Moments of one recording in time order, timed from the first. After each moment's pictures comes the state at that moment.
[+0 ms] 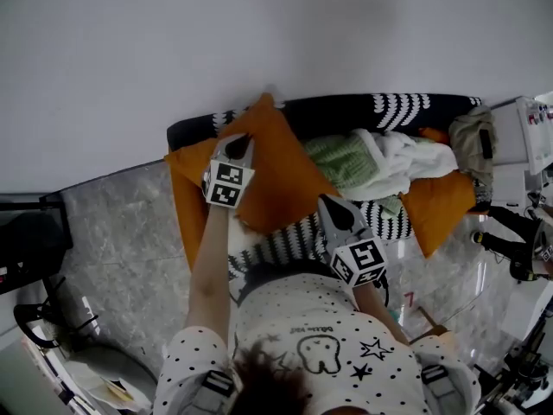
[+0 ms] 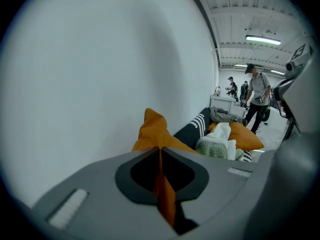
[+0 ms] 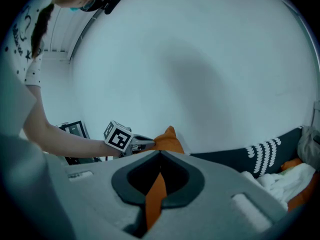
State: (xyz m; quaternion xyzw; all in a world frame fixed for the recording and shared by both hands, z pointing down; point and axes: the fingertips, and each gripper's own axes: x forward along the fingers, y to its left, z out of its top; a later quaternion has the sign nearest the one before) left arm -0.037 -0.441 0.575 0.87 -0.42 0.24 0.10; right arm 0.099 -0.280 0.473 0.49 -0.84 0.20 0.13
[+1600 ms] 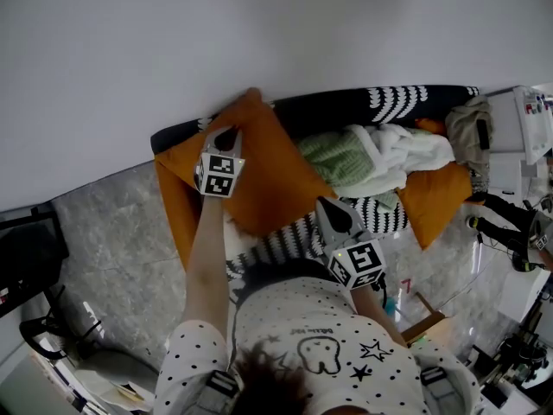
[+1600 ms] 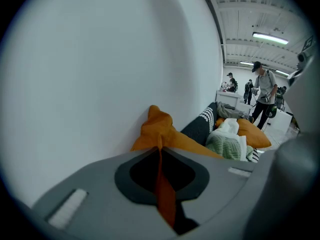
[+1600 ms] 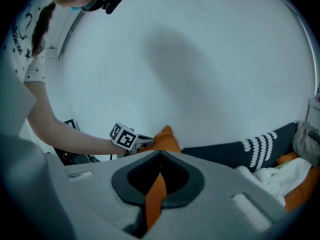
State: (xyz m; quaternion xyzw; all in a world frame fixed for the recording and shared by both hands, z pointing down) left arm -0.042 -0.497 0.631 0.86 -0.43 0.25 0.12; right arm 0.108 -0.304 0.497 0.51 -0.81 0.22 0.15
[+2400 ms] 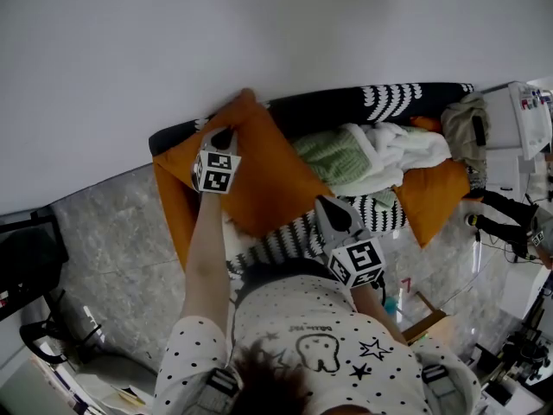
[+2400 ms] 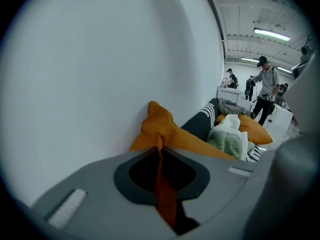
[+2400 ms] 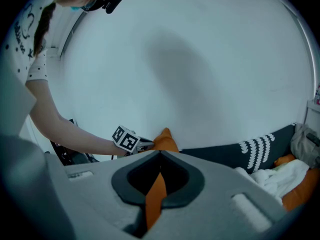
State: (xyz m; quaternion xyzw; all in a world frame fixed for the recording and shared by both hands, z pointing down) left arm -0.043 -0.496 0.646 0.85 -0.43 0.28 0.13; right arm 0.116 -0.297 0.491 0.52 -0.81 0.21 0.15
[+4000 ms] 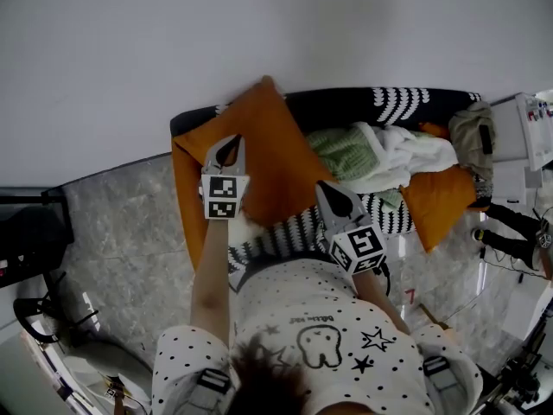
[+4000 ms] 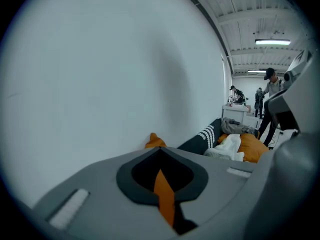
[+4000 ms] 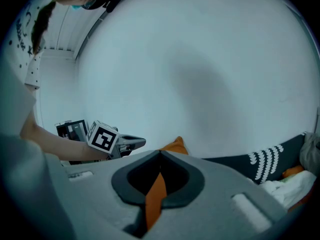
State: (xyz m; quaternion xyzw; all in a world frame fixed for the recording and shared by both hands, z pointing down) left arm -0.070 -0.399 0.524 0.84 -0.51 0.18 0.09; right arm 0.088 -0.275 0.459 0.48 -0.85 0.17 0.12
